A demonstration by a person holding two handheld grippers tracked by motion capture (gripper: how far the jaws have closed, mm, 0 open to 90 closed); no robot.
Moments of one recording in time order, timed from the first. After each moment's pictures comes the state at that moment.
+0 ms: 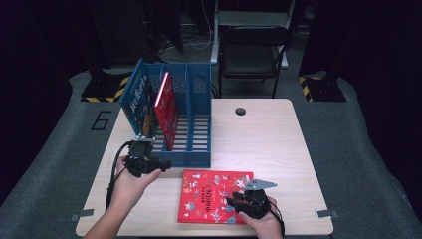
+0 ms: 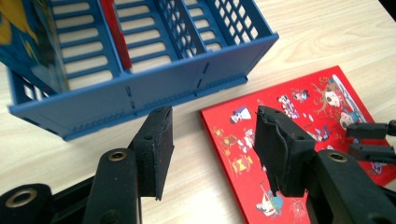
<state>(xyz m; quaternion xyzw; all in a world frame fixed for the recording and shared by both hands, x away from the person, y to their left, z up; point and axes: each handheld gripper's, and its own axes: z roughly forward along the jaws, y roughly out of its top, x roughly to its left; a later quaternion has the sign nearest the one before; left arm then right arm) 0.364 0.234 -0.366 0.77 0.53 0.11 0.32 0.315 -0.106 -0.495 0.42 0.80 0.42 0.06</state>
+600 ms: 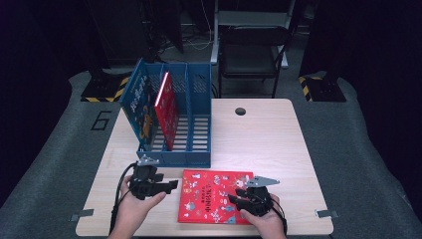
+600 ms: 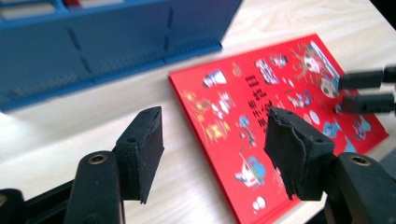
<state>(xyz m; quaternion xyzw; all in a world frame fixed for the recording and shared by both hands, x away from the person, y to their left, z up) 0.325 0.224 -0.414 0.77 0.52 0.08 0.36 0.317 -0.110 -0.481 0.43 0.80 0.42 0.08</state>
